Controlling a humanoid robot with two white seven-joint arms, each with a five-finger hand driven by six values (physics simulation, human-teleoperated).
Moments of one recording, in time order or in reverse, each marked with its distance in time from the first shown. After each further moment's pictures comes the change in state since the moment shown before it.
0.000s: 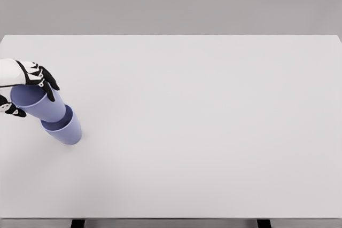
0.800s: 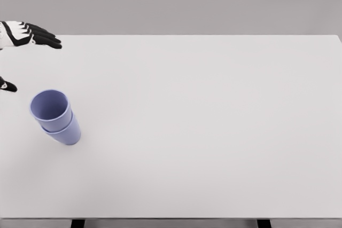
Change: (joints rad) left arm 0.009 -0.023 0.192 -0.013 0.089 0.001 -0.006; right arm 0.000 0.000 0.000 0.000 0.000 0.000 0.000
